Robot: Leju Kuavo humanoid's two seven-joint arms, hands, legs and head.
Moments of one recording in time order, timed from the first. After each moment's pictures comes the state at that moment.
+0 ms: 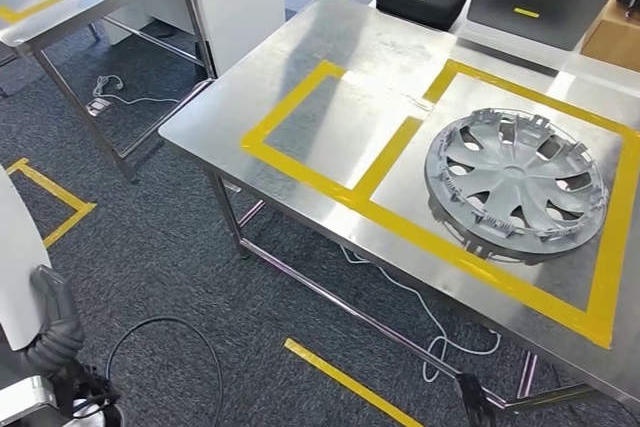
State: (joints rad) left arm 0.19 -0.28 -0.01 -1.94 -0.50 0.70 -0.69; right arm -0.15 0.10 -0.86 -0.25 0.83 -0.03 -0.11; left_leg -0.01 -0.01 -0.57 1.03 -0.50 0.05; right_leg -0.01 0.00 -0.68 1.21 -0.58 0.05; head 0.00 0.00
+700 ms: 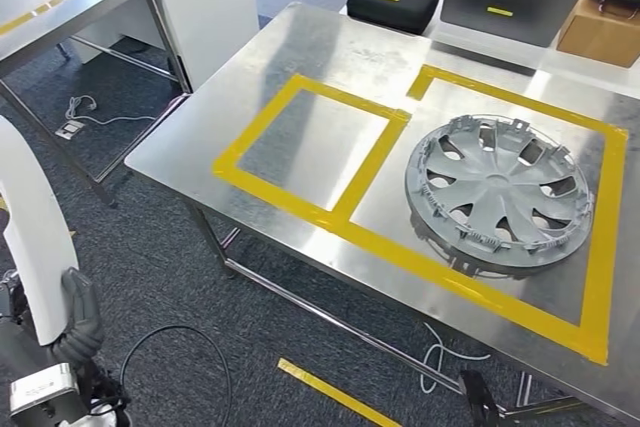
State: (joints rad) left arm 0.19 -0.28 0.00 -1.84 -0.50 0.70 -0.69; right arm -0.15 0.10 -0.85 -0.25 0.80 -0.03 -0.10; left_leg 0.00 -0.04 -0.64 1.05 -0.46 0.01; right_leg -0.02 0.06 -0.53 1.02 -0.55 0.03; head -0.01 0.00
